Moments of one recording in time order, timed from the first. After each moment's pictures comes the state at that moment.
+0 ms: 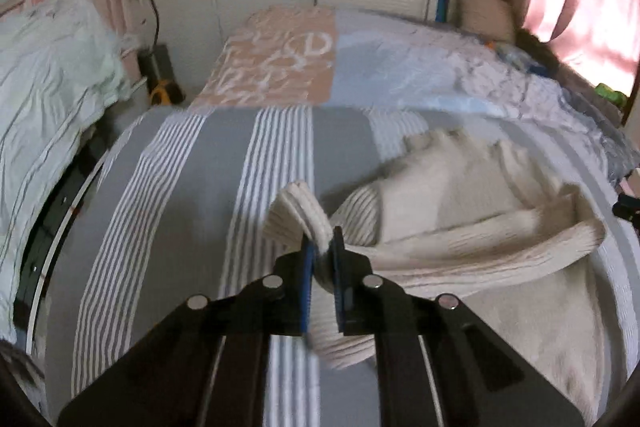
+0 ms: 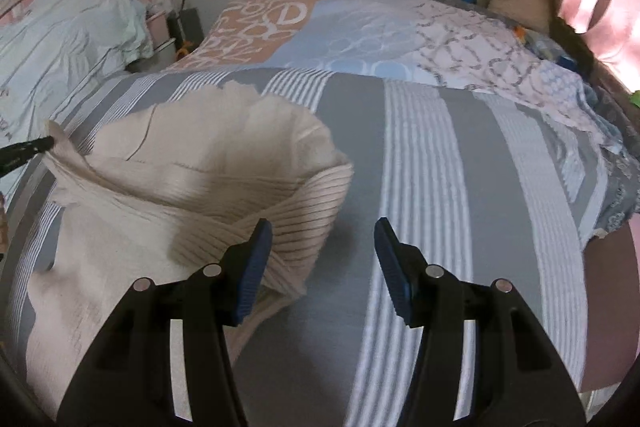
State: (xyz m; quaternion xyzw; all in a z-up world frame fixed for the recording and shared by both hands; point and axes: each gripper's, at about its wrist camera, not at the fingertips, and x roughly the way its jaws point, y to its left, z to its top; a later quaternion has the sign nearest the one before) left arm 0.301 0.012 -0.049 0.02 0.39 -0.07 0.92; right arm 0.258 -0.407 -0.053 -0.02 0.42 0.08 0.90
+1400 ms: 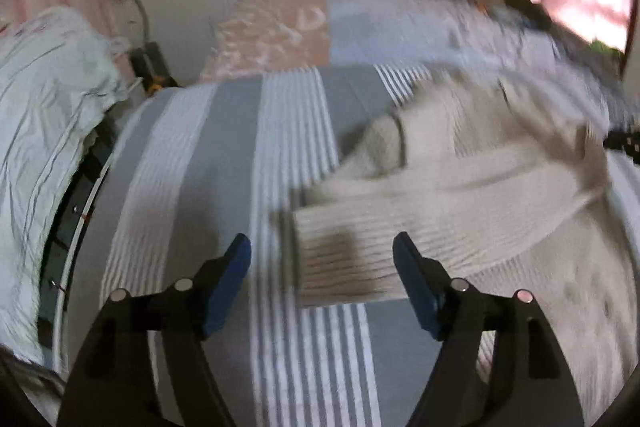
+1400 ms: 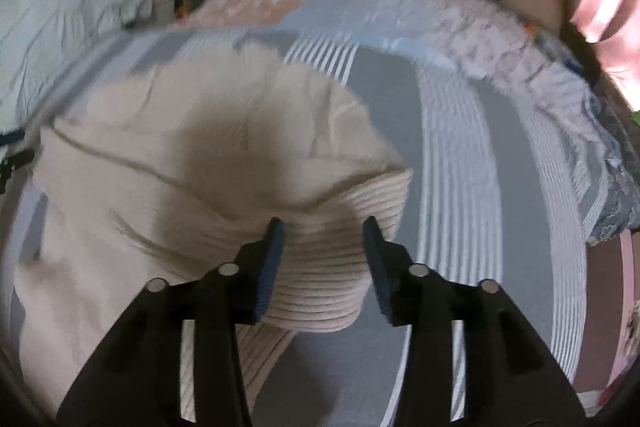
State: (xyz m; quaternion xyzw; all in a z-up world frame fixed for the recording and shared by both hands) left arm 0.269 0.022 -0.070 0.10 0.42 -0.09 0.90; right arm 0.283 -0.364 -0.082 -0.09 0.49 0.07 0.86
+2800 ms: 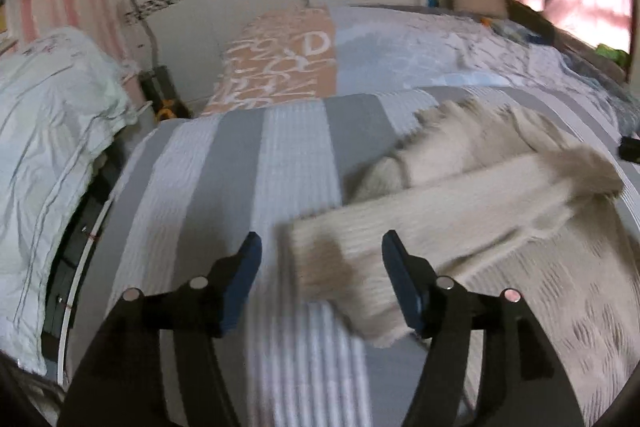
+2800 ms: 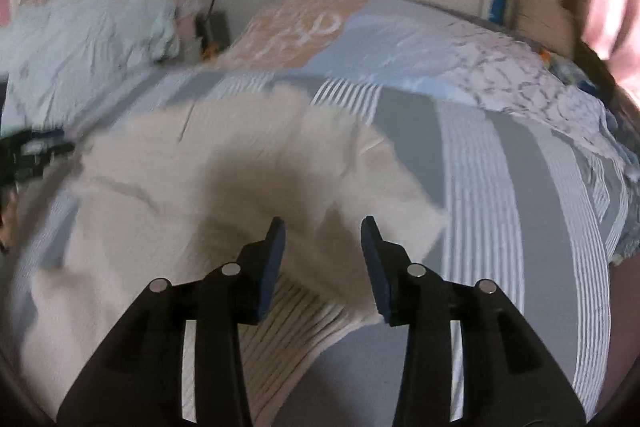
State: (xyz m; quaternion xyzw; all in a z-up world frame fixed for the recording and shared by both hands) left arm 0.290 0.004 -0.066 0.10 0.38 -0.08 0.92; right arm 0.258 -0.357 -0.074 -0.07 0.41 0.11 0.90
